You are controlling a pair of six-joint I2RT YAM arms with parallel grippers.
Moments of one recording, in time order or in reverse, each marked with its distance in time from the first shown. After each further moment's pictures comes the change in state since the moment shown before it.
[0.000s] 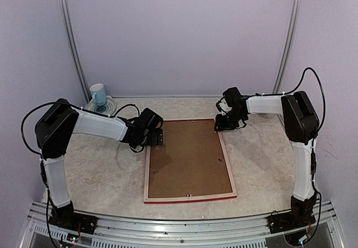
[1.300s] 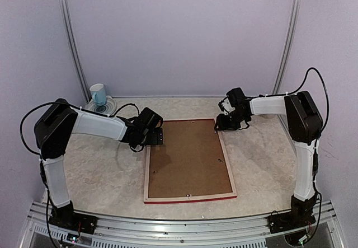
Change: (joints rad) left arm 0.000 -0.009 -0.001 0.000 0.000 0.000; right arm -0.028 -0.037 -0.062 0.063 -0.051 0.030
